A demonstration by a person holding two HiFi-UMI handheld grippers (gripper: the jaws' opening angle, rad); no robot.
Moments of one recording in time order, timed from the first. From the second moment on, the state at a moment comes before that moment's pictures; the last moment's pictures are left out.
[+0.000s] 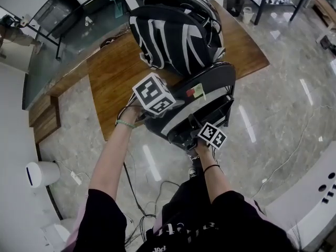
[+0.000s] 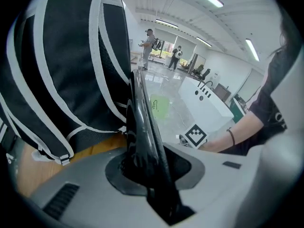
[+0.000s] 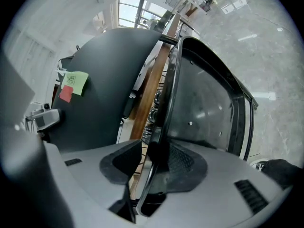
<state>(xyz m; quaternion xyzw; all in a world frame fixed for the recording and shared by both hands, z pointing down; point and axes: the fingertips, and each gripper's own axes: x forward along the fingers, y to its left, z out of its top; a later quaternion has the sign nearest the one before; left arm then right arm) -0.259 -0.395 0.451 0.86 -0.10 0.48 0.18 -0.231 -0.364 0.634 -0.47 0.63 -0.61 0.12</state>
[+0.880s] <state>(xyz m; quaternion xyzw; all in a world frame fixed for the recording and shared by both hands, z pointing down) -0.264 -0.433 0.437 0.85 -0.30 0.43 -0.04 -0.224 -0.374 0.636 -0.43 0.66 -0.61 0.08</state>
